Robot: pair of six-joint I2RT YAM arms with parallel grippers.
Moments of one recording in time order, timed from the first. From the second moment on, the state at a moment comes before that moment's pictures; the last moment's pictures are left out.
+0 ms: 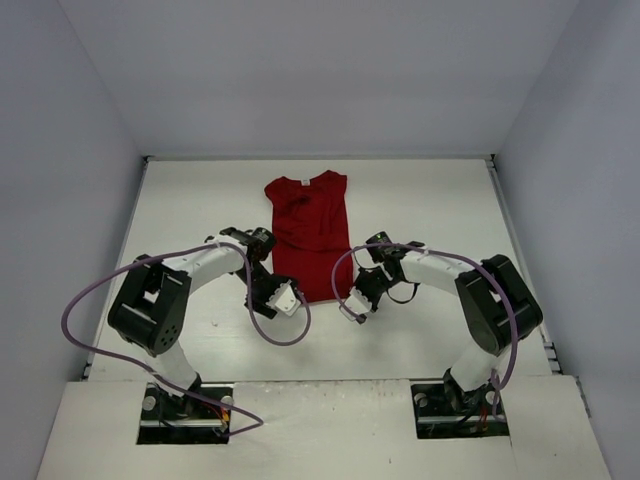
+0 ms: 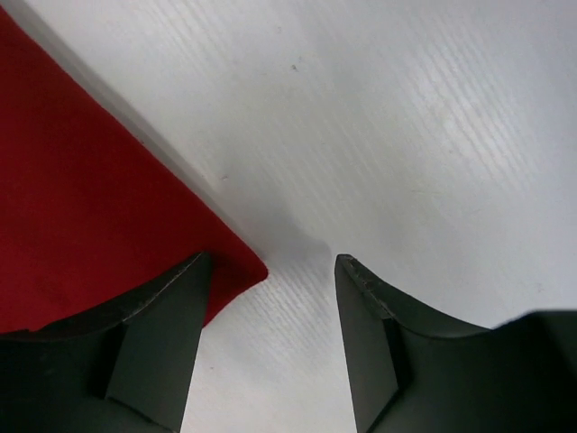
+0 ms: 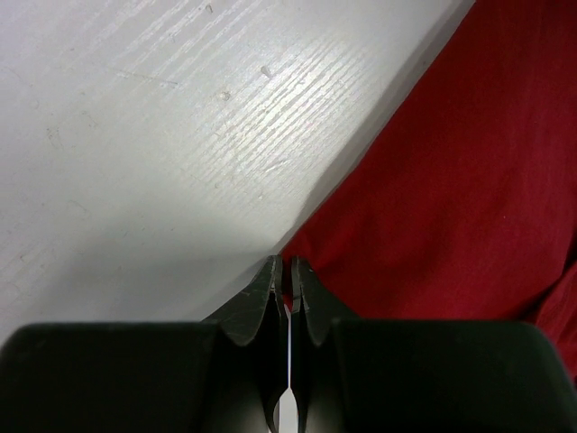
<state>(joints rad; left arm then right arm) -0.49 1.69 1.06 -0.96 0.62 1.70 0.52 1.67 0.85 -0.50 -0.65 -1.97</state>
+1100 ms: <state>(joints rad) -0.52 1.76 1.11 -0.95 0.57 1.97 0.49 1.65 0.85 -0.52 -0.69 -1.92</state>
